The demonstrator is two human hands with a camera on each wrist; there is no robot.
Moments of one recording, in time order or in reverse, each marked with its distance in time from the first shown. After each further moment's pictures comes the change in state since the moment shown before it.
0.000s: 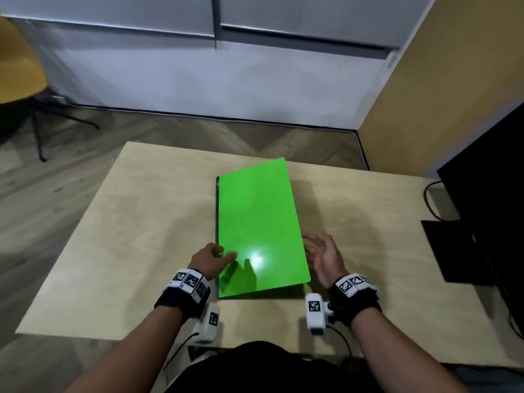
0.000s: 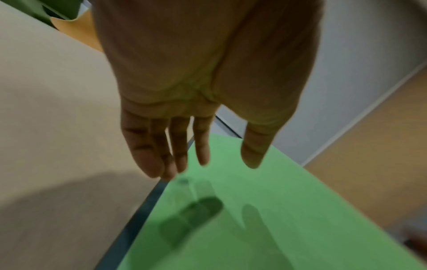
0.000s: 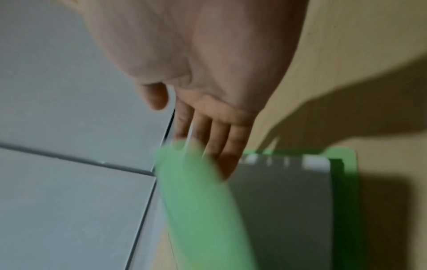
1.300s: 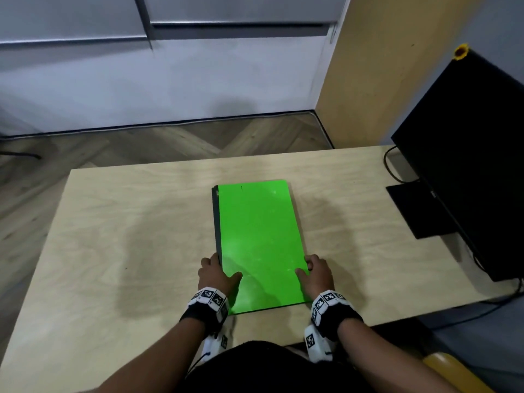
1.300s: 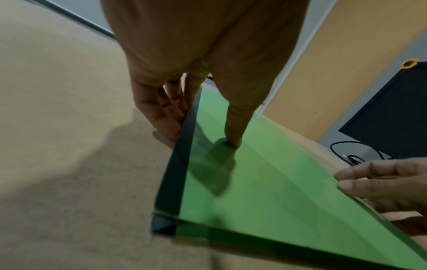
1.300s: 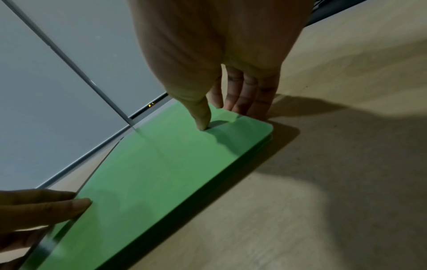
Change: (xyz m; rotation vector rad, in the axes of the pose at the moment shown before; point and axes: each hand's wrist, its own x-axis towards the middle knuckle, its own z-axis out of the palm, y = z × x) left_hand 0.026 0.009 0.076 0.269 0.046 0.094; right_hand -0.017 0.078 -0.043 -0.973 0.524 -0.132
